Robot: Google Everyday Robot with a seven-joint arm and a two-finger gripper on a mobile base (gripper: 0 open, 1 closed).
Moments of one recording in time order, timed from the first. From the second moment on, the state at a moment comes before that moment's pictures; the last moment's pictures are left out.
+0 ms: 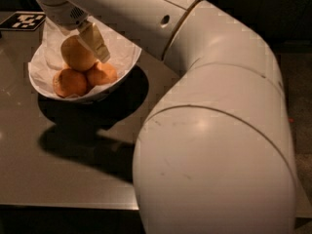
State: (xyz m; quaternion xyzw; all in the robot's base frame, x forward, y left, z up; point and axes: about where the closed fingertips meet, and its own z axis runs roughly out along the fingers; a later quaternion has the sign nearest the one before) arm 0.634 0.177 0.946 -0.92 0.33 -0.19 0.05
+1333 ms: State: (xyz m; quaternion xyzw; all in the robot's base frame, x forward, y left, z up) arm 0.655 0.175 0.909 -0.93 0.32 -0.16 0.01
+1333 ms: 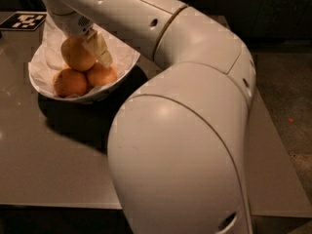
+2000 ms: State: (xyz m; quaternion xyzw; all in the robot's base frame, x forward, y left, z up) arm 0.662 0.183 0.913 -0.93 0.32 -0.17 0.03
